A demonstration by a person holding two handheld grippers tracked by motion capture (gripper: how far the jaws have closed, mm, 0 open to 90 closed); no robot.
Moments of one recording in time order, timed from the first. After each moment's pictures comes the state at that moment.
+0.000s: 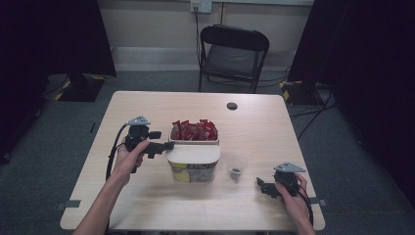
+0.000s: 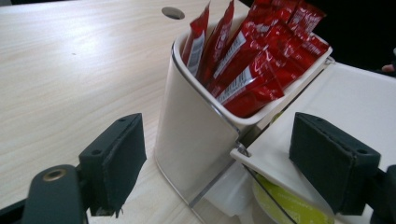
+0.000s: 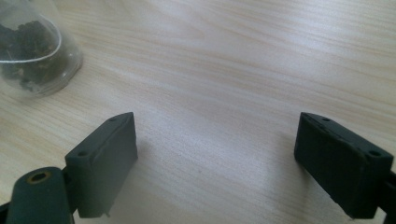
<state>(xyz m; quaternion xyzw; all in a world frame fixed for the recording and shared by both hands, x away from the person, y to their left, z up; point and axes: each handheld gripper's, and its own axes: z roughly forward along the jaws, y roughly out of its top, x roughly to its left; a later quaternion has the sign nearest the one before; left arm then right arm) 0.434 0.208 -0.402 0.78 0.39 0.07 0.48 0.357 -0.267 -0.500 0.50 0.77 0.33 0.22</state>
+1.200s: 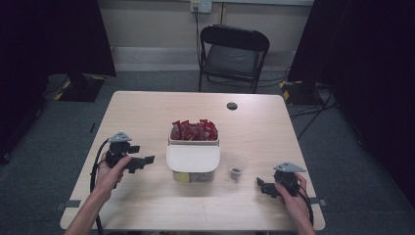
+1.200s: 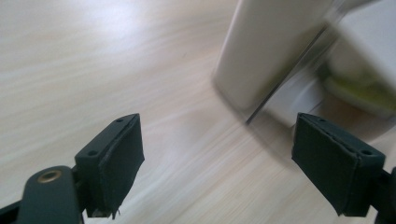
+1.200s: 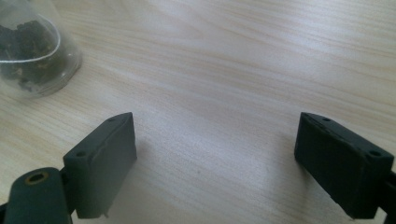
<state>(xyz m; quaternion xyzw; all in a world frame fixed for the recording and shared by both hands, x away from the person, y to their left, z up) 0.399 0.266 -0.444 0.79 0.44 0.11 0.42 0.357 -0.267 -0.500 0.49 0.77 0.33 0.22</state>
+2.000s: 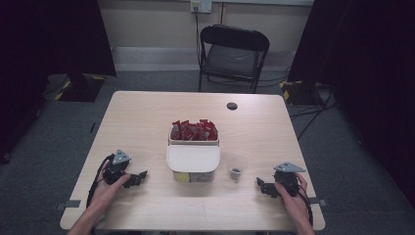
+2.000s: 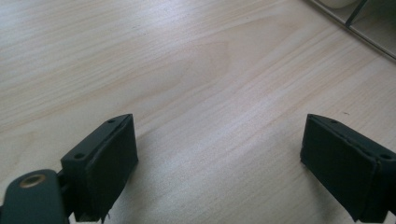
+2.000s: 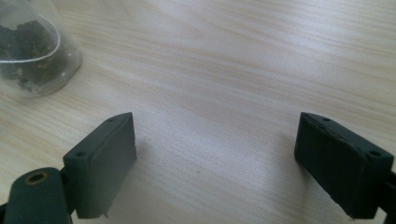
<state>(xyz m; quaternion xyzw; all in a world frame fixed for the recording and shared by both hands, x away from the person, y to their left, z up) 0.381 0.279 -0.502 0.80 0.44 0.19 0.35 0.357 -0.267 -0.500 0.50 0.77 0.33 0.22</state>
